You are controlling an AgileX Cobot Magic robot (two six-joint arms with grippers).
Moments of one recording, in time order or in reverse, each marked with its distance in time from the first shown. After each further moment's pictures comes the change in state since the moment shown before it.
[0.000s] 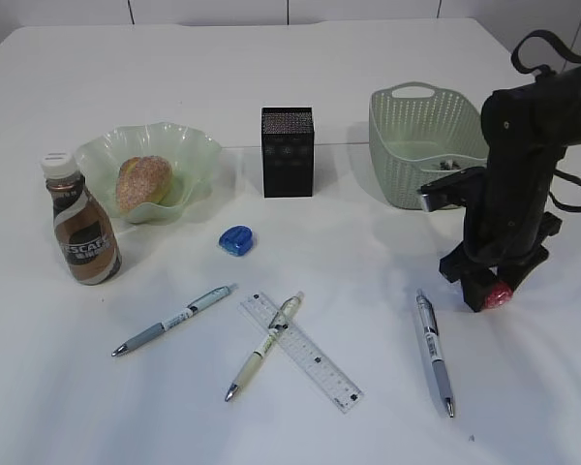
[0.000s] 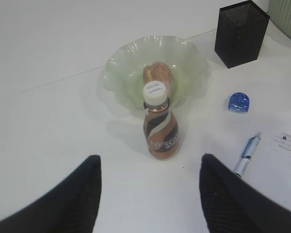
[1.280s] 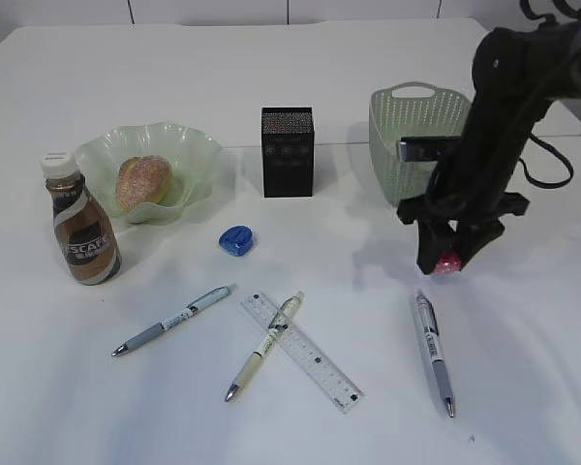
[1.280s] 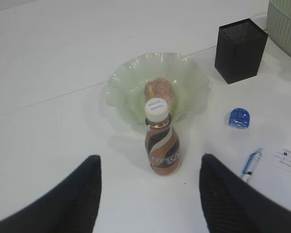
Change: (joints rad) left arm 0.000 0.000 -0.006 0.000 -0.049 0.000; right arm 0.000 0.046 -0.230 0.283 0.213 0.017
